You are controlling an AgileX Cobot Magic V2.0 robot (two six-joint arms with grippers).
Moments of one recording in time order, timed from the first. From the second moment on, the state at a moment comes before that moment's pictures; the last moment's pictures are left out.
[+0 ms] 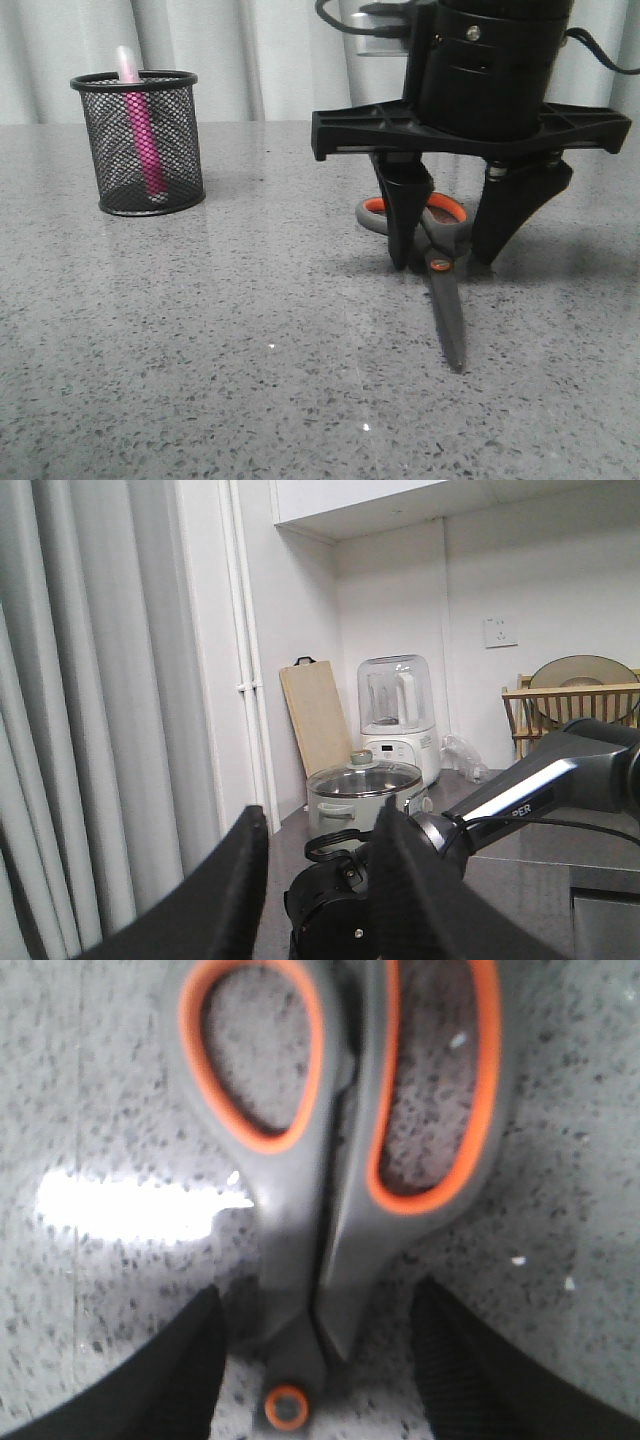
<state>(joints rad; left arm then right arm) -0.50 0.61 -0.90 -1.47 0.61 1.45 0.65 1.66 -1.23 -0.06 0.97 0.55</state>
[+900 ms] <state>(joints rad) -0.50 0.49 -0.89 -1.47 0.46 1.45 0.76 1.64 -1.59 -0.35 0.37 0.57</state>
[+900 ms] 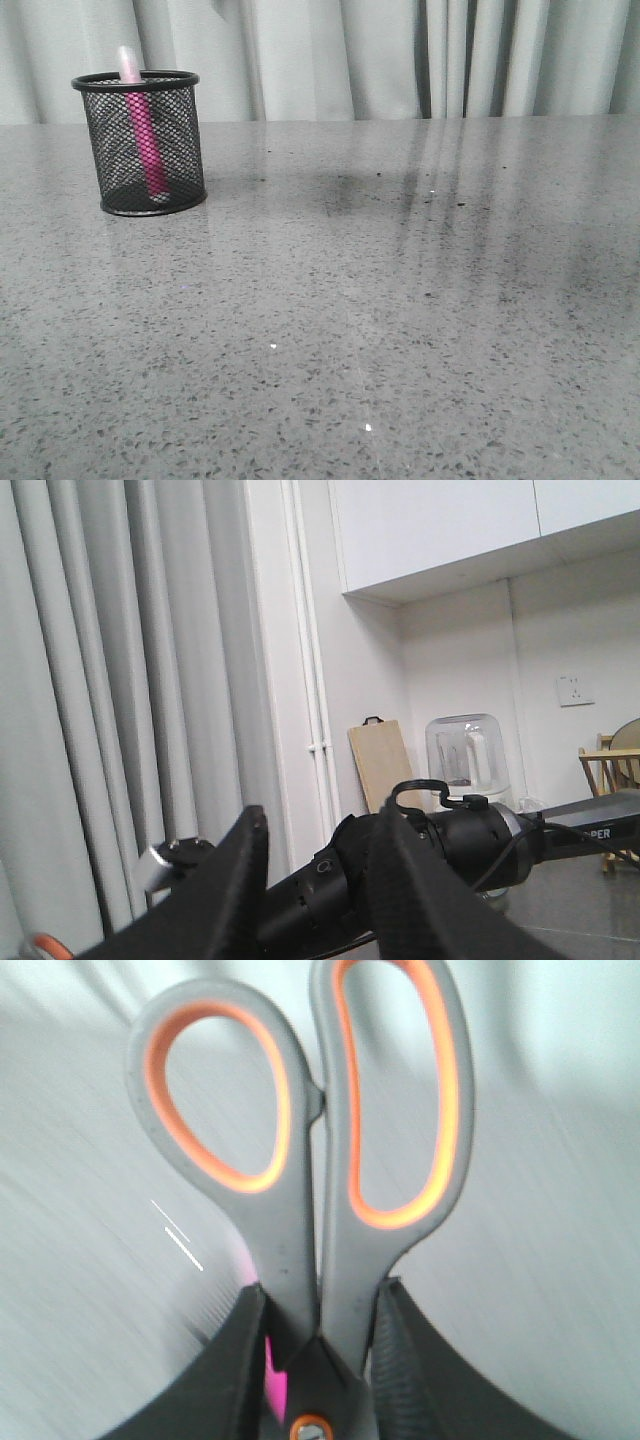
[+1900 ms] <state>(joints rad) -0.50 0.43 -0.89 -1.37 0.45 1.45 0.69 2.02 -1.51 -0.50 -0.30 0.56</state>
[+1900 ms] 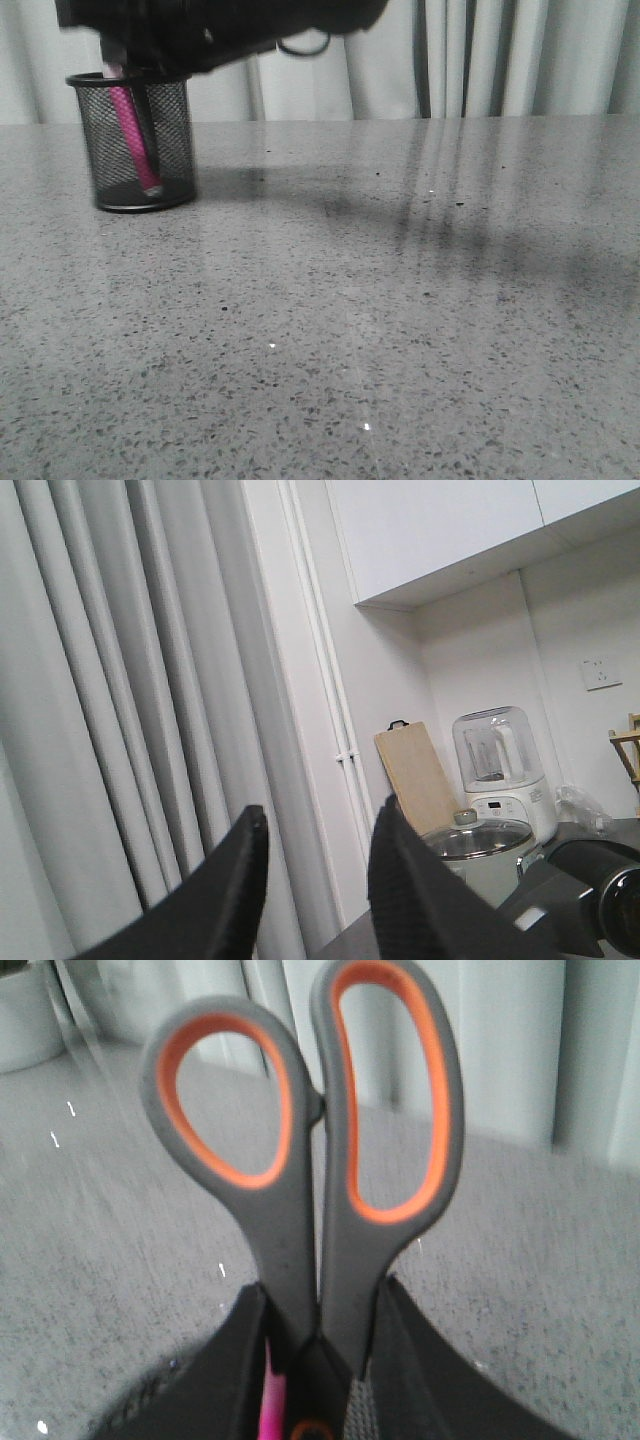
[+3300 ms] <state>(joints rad) -0.50 0.40 -0.80 -1.36 0.25 1.39 0.68 1.70 -1.45 -0.50 -0.02 0.56</state>
